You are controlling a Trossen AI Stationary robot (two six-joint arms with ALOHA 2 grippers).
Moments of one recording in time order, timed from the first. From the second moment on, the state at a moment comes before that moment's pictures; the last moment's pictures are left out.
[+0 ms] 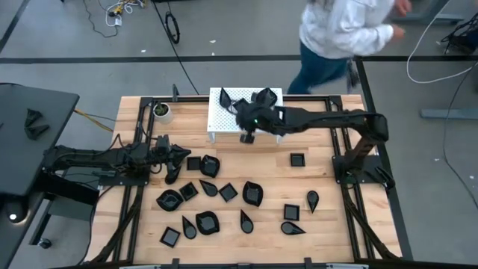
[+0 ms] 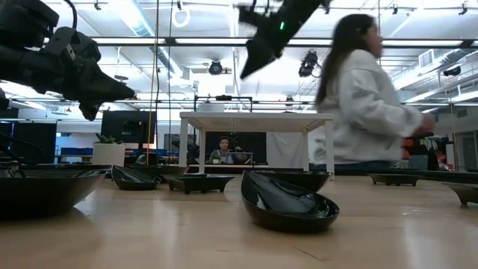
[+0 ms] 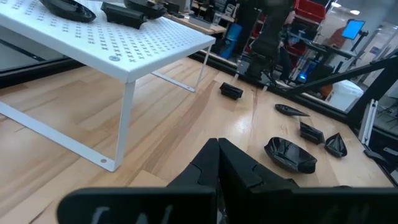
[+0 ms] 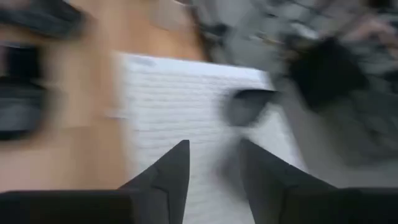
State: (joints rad) left arm 0.01 0.26 0.01 0.11 -0.25 -0.38; right arm -0.13 1.70 1.45 -0.44 0.41 -0.27
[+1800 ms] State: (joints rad) left arm 0.01 0.26 0.01 0.10 -0.29 -0.38; right arm 0.65 1.21 0.50 -0.46 -0.30 1.91
